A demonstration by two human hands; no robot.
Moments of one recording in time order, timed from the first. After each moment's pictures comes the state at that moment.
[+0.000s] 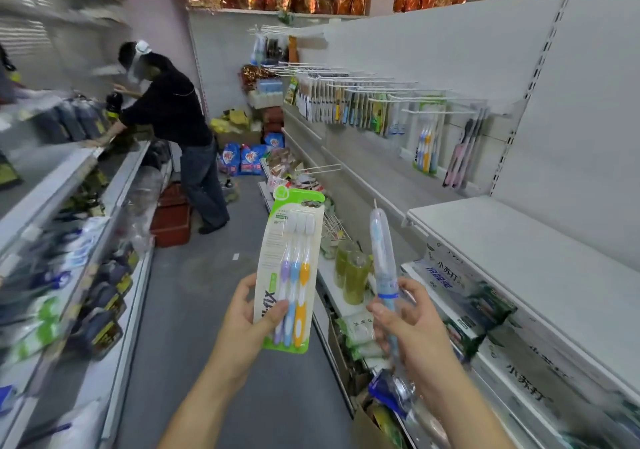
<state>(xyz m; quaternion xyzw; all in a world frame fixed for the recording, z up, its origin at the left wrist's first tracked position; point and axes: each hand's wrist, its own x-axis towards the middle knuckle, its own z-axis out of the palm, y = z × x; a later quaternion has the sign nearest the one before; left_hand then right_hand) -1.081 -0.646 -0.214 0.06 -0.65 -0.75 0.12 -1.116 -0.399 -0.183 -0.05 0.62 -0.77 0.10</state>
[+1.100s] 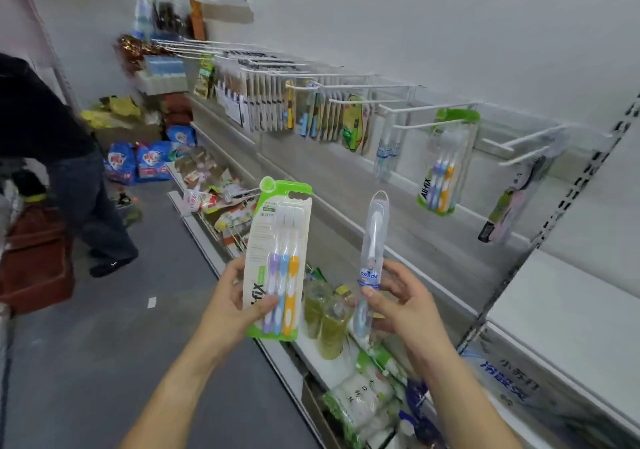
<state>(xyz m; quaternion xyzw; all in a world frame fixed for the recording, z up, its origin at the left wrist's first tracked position) -1.483 -0.793 -0.220 -0.05 -0.69 -0.72 0.00 -1.449 -0.528 -0.180 0.06 0.67 -0.74 -0.02</state>
